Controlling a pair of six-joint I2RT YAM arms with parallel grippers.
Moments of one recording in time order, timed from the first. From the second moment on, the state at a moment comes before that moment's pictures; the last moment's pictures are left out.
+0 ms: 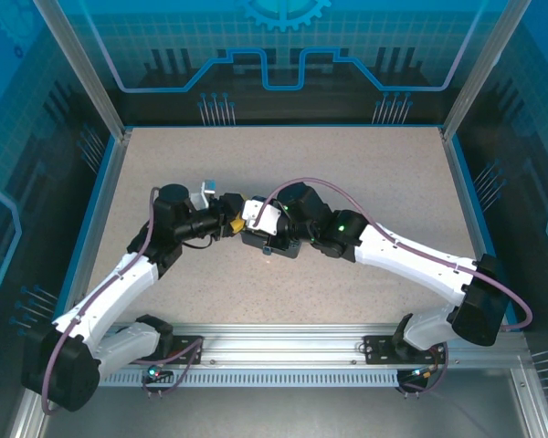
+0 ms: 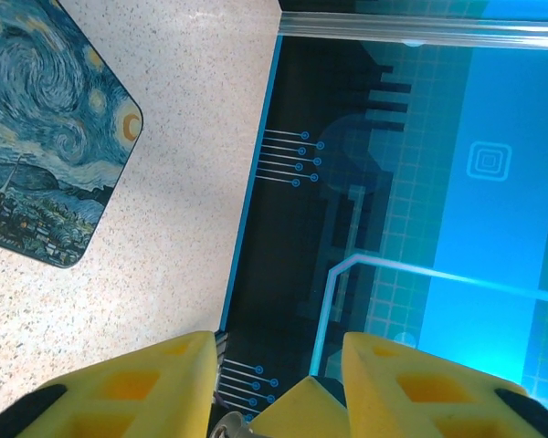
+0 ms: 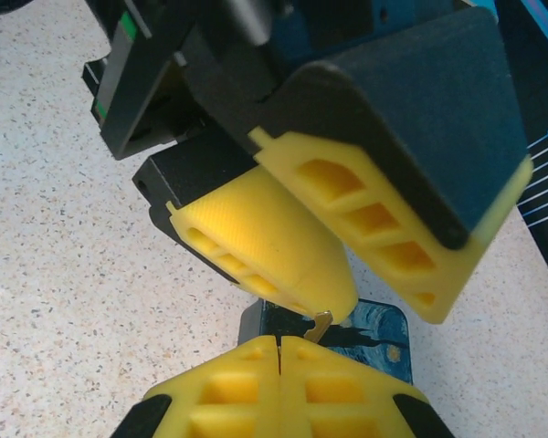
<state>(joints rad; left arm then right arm) -0.34 1.03 0.70 0.00 0.64 -1.40 0.94 1.42 1.22 -0.39 -0.06 -0.49</state>
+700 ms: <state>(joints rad) -0.38 1.03 0.71 -0.03 0.62 -1.25 0.90 1.43 1.24 -0.41 -0.11 -0.41</state>
